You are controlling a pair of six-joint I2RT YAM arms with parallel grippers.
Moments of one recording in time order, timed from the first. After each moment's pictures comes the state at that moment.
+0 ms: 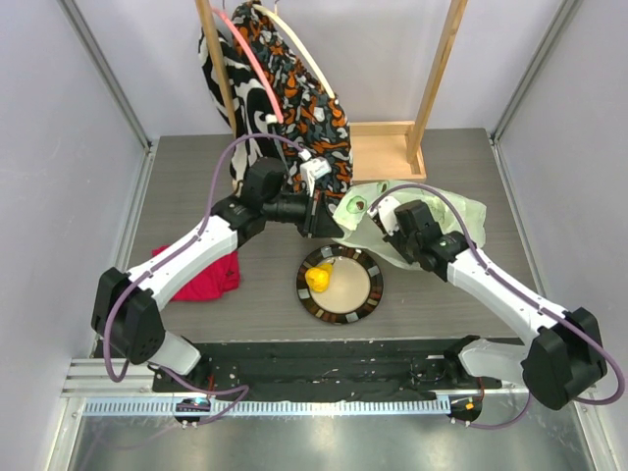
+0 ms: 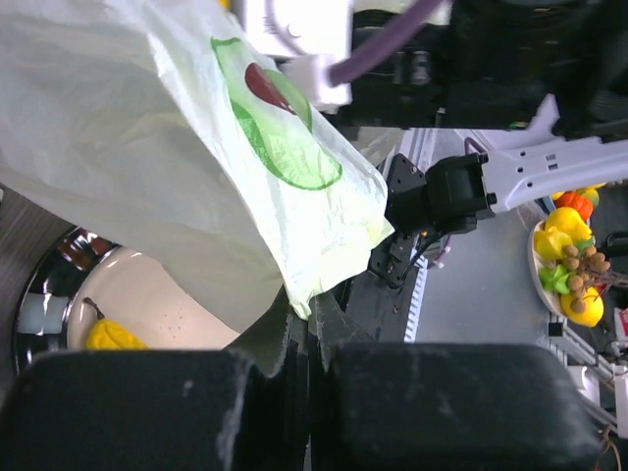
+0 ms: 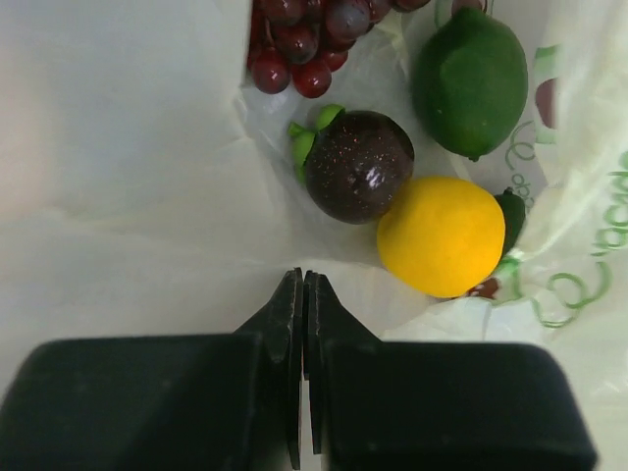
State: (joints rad) left arm -0.61 1.50 1.23 -0.20 0.78 -0.34; right arm 0.51 1.18 0.85 -0.52 0.25 -0.36
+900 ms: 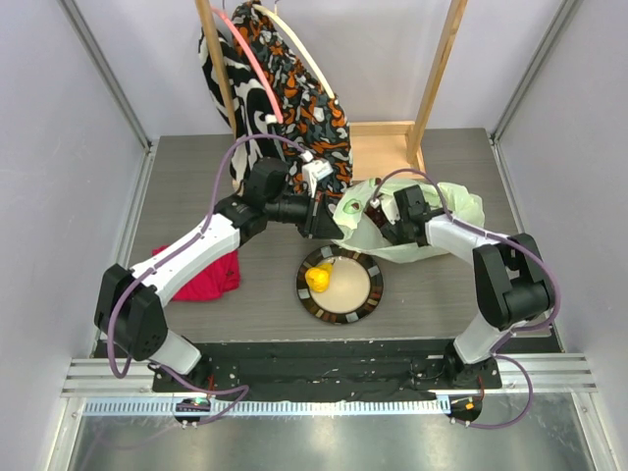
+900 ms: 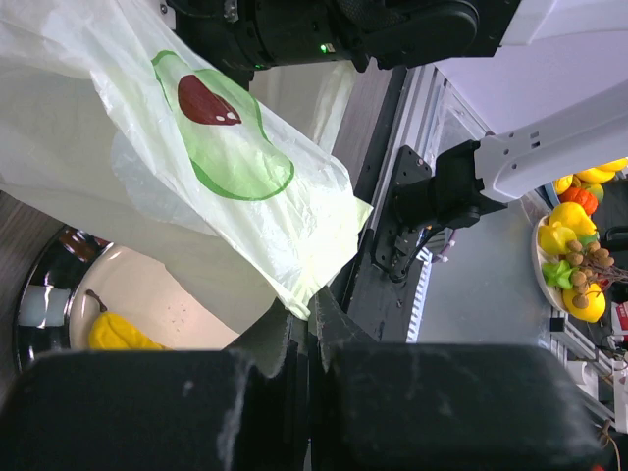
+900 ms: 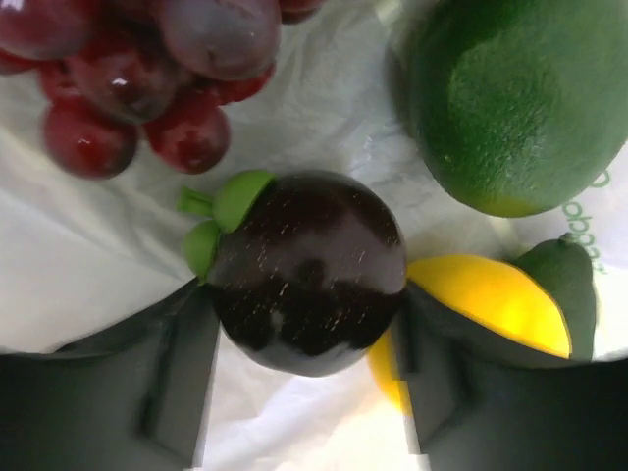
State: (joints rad) left arm -0.62 1.51 1.24 -0.23 0.79 -0.31; right arm 0.31 1.64 0.94 -0.35 0.21 -0.47
